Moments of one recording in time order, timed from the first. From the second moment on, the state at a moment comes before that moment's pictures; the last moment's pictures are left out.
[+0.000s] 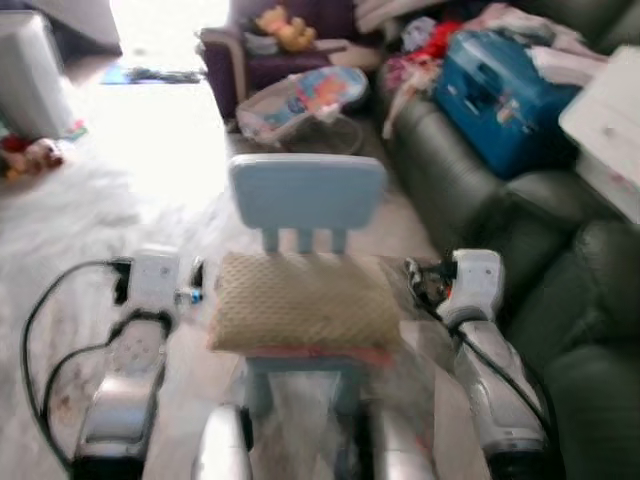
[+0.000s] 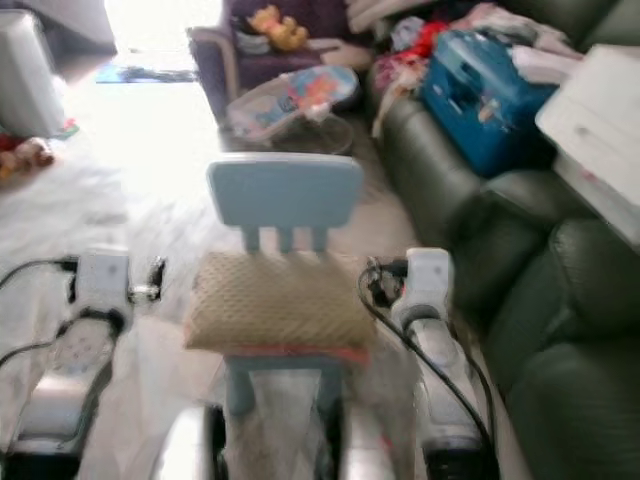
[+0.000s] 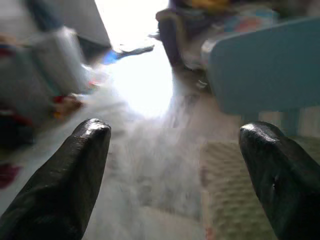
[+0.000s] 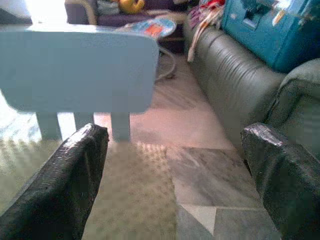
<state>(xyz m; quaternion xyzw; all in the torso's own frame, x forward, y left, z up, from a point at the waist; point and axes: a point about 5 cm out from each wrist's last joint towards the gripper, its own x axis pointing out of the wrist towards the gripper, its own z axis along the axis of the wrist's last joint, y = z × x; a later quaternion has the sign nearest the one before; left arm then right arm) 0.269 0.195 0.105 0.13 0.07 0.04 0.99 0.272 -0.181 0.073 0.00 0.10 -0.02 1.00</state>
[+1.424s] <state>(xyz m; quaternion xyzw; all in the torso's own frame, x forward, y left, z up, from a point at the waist) 0.283 0.180 0.107 0.10 0.08 0.02 0.99 0.278 -0.177 0.072 0.01 0.09 -0.01 1.00</state>
